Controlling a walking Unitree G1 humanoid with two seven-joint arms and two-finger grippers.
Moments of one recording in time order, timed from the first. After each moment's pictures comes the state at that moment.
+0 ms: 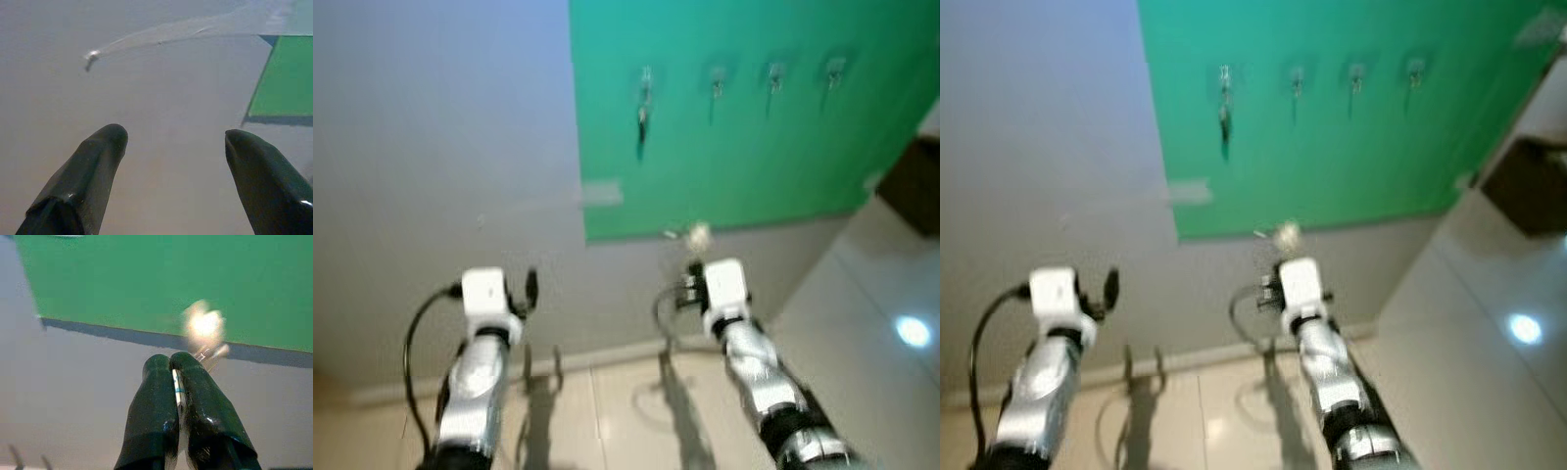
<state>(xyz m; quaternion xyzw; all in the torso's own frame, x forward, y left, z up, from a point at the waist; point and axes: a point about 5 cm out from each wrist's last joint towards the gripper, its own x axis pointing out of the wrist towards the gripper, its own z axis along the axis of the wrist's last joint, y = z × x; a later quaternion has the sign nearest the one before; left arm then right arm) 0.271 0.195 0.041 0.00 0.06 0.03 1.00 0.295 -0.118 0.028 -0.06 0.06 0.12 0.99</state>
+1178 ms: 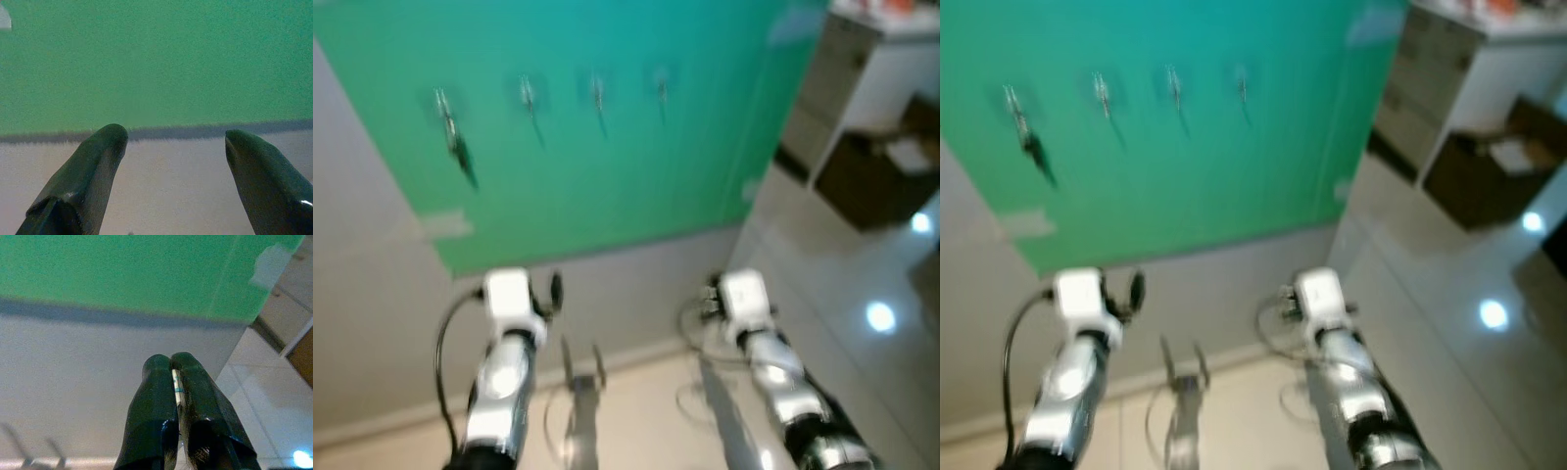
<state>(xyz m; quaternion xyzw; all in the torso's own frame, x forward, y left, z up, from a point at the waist) 0.269 0.170 0.033 -0.04 0.08 0.02 1.00 0.286 -0.147 0.015 -0.09 0.09 0.10 0.99</state>
